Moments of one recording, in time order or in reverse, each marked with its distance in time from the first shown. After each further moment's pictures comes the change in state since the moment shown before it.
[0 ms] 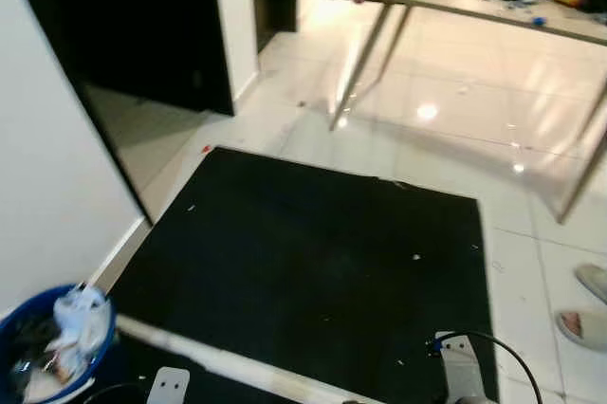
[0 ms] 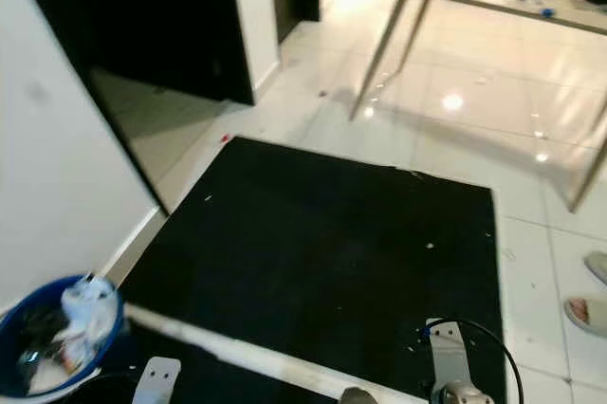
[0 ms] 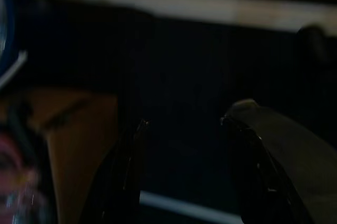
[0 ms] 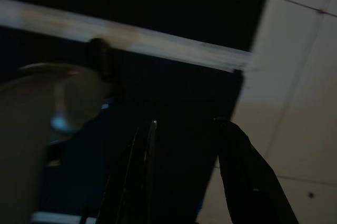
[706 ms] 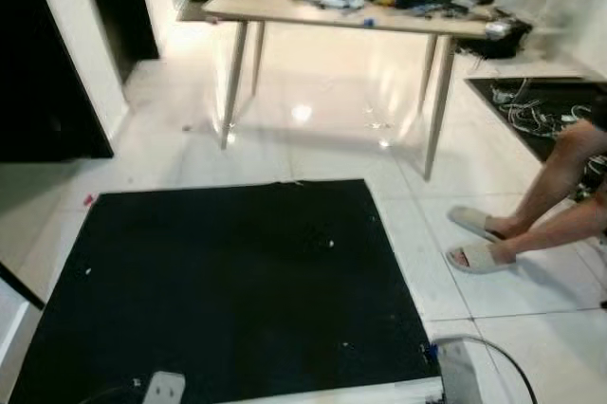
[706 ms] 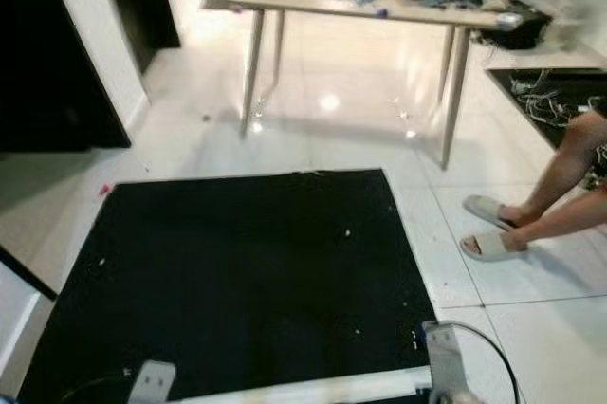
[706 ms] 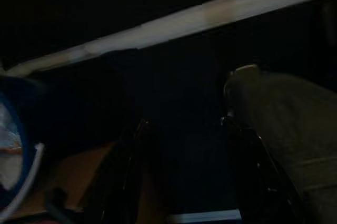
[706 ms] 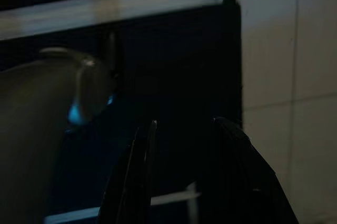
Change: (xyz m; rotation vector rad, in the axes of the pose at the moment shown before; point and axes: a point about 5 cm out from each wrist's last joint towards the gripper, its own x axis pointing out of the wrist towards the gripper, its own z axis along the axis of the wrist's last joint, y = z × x) left arm -0.003 -0.001 -0.015 0.004 0.041 -0.006; right arm 0.000 0.005 -0.004 -0.017 0.017 0.007
